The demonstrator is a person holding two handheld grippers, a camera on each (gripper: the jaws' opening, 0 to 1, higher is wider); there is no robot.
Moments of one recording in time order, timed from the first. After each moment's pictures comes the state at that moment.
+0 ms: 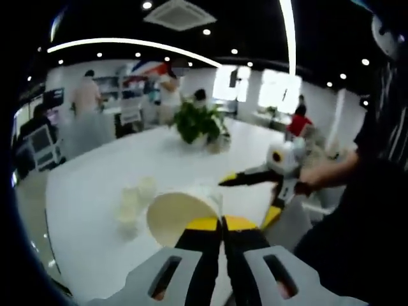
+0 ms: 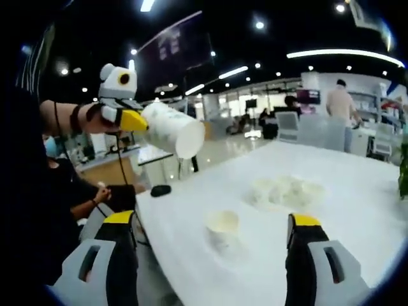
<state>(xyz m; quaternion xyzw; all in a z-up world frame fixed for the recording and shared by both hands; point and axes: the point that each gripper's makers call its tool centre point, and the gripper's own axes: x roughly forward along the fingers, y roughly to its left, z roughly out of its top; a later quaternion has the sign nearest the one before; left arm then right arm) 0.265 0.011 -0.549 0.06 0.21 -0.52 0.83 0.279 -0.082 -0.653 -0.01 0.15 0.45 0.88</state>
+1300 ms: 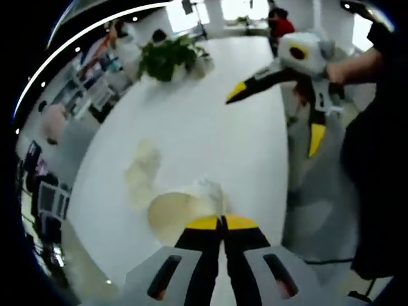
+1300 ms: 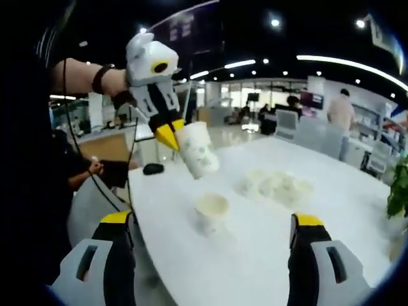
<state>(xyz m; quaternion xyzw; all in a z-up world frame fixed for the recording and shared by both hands) 0.305 0.013 -0.656 0.37 0.33 -0.51 0.70 0.271 -0.097 -0.676 -0.10 0.16 0.45 0.87</state>
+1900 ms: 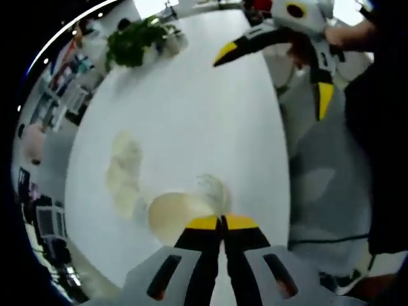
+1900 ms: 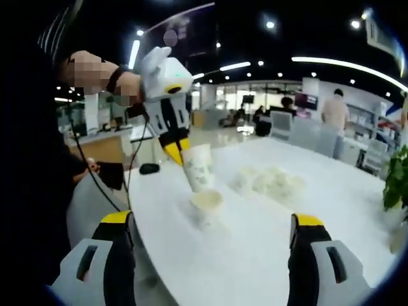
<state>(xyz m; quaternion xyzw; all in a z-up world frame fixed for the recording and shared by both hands) 0.313 0.013 -0.700 0.45 0.37 -0.53 0.61 0.266 -0.119 -0.681 -0.08 0.16 0.43 0.89</state>
